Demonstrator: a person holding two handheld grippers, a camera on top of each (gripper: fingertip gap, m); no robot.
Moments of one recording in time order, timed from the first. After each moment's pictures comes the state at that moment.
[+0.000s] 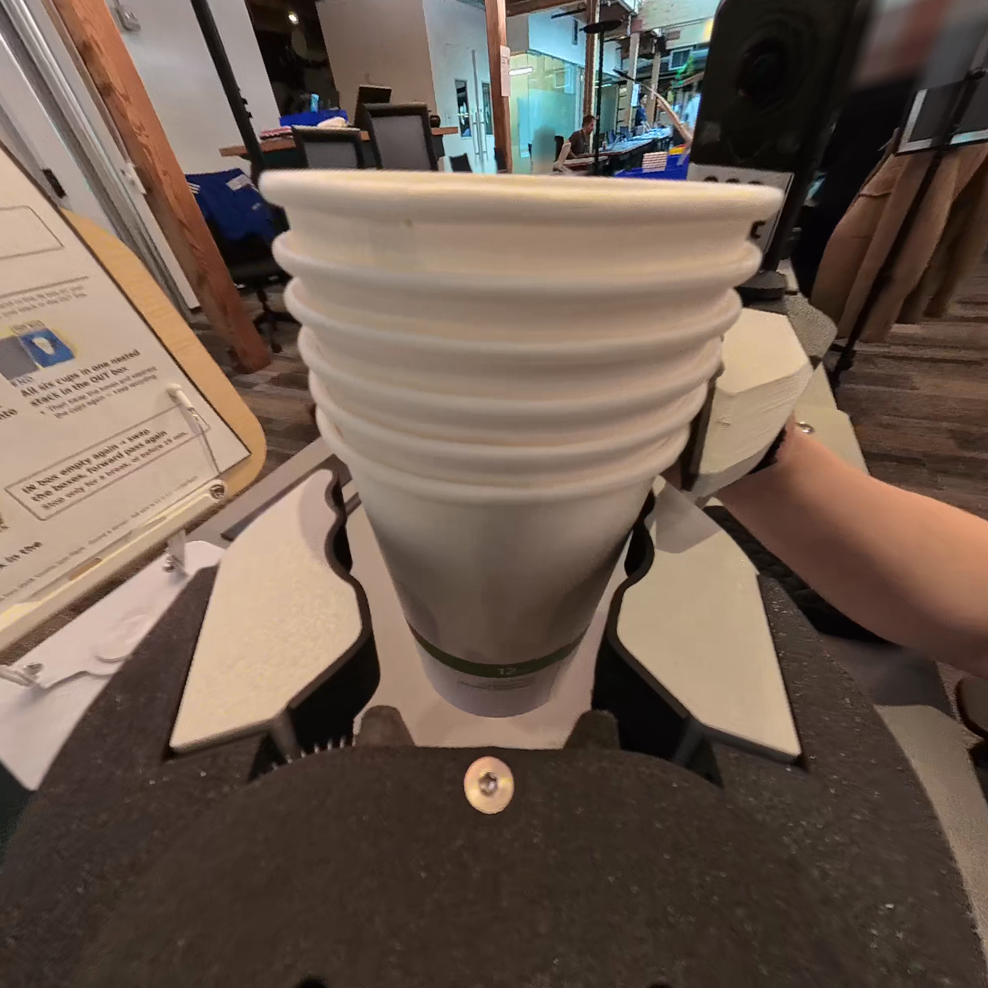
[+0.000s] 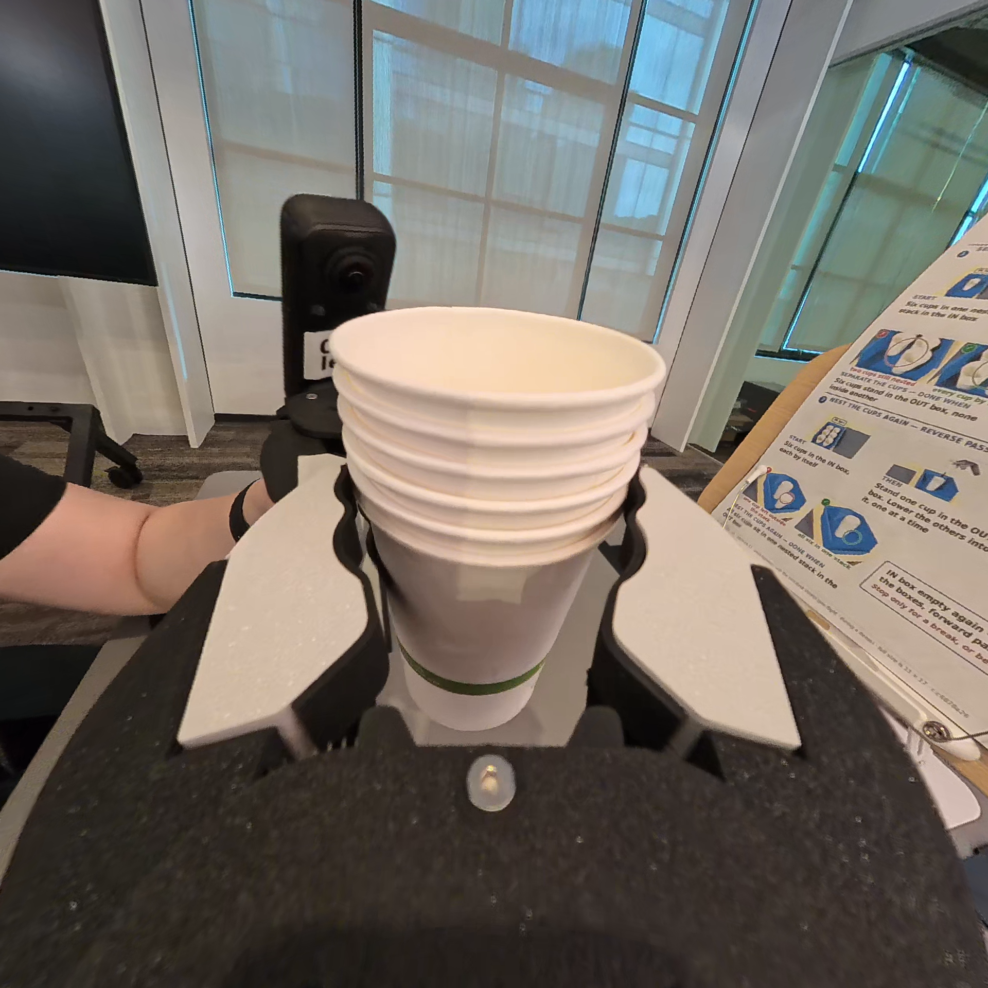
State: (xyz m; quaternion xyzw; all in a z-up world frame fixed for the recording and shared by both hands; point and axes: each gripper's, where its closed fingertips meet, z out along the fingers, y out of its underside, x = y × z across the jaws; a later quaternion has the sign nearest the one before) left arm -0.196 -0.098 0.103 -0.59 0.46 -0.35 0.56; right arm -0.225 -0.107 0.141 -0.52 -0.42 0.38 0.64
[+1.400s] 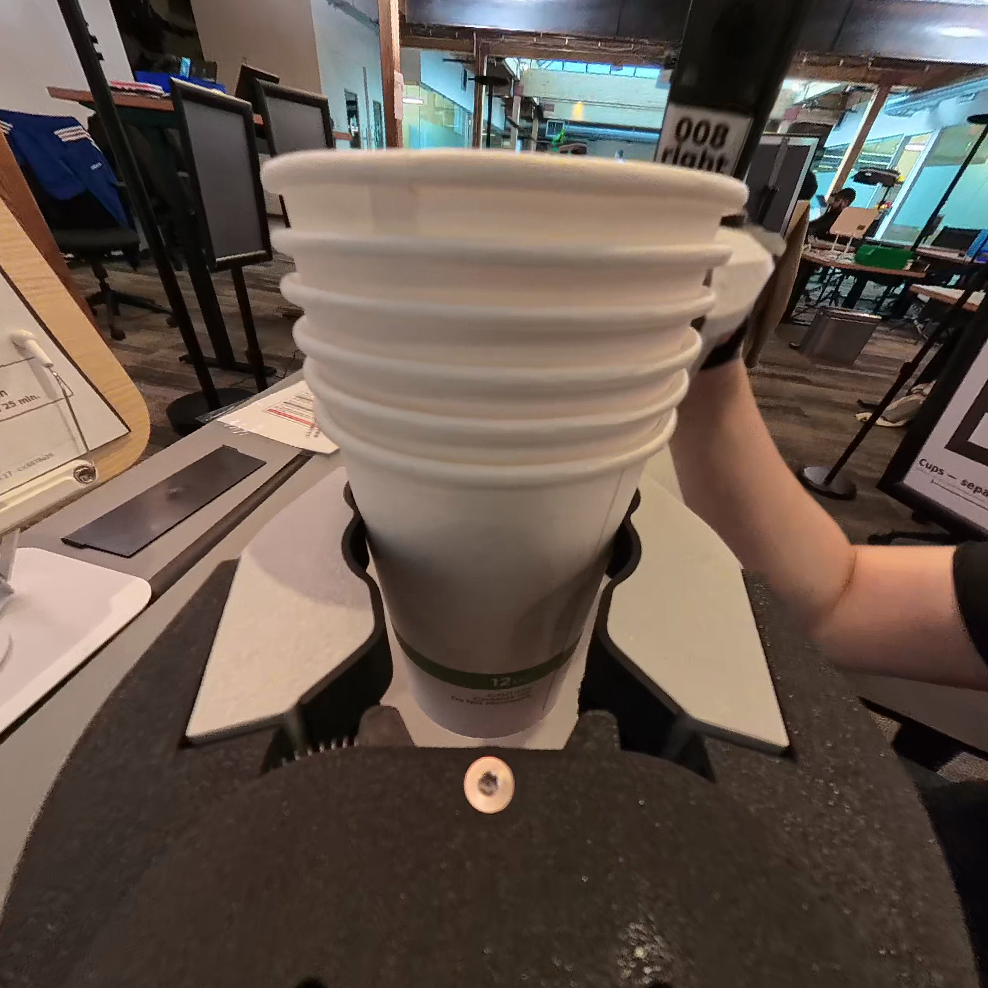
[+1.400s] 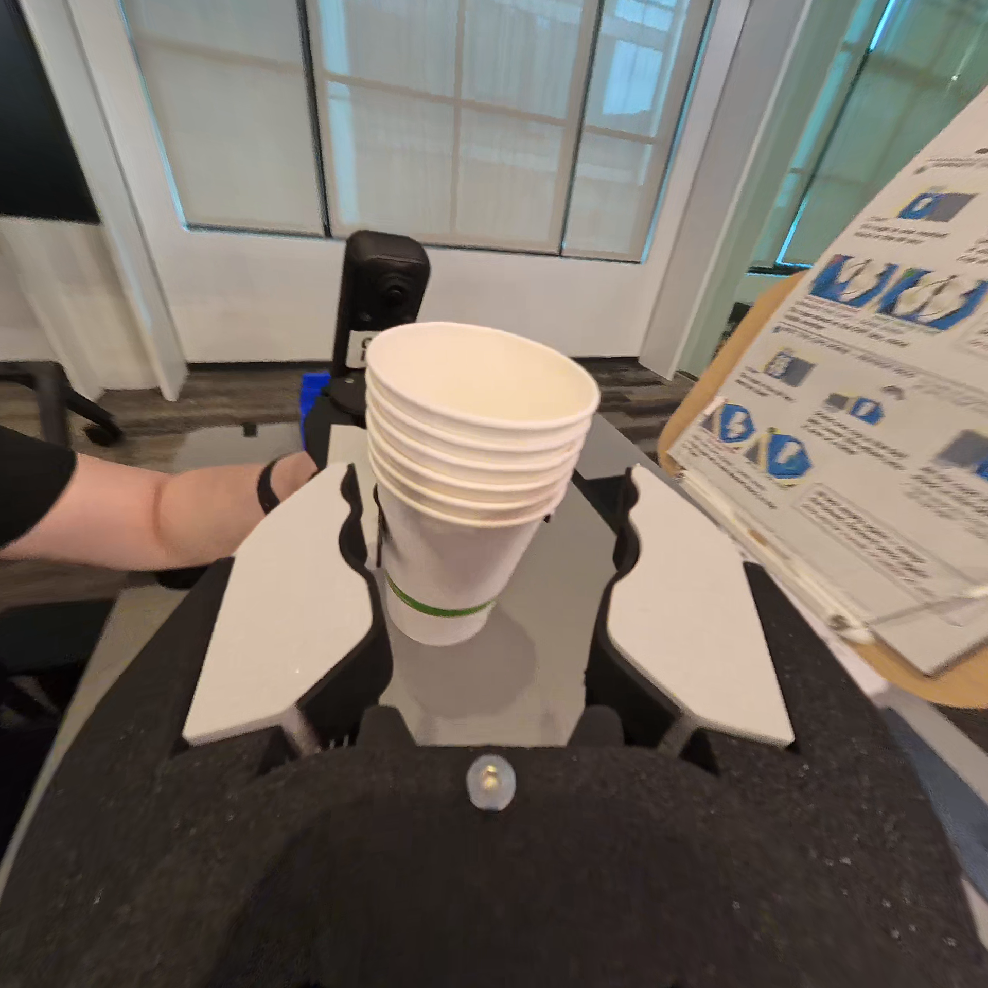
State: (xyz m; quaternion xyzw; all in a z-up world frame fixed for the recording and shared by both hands) left arm -0.203 -0.096 0.086 -0.57 0.46 -0.47 0.49; right arm -0.192 -0.100 0.141 -0.59 -0.43 0.34 0.60
